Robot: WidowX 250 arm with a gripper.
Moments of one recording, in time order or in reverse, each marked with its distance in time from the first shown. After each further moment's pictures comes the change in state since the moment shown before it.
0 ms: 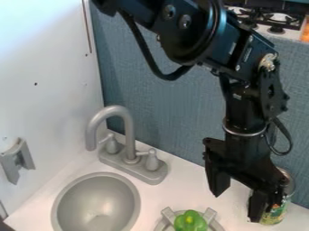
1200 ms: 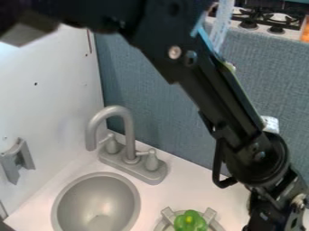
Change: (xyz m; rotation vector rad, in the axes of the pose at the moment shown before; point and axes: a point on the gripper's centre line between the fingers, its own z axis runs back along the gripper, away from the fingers) arm -0.050 -0.036 -0.119 0.053 0.322 -0.083
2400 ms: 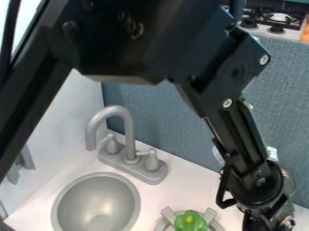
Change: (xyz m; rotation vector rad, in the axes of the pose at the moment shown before) arm 0.015 0.008 -0.040 -0.023 0.023 0.004
